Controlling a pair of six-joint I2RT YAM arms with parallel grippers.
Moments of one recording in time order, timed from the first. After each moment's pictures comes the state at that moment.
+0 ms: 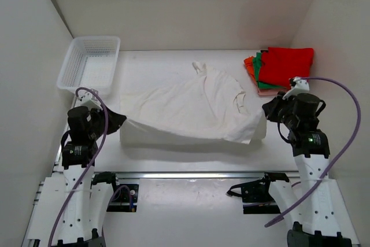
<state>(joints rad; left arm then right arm) 0.10 0.61 0.78 -0.63 0.39 -0.48 -0.05 0.72 0.95 -0.64 -0.19 0.24</state>
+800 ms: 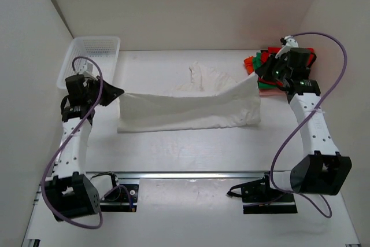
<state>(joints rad) 0.18 1.14 0.95 -0.34 0.48 -0.58 -0.06 1.34 1.29 -0.41 -0.33 0.23</state>
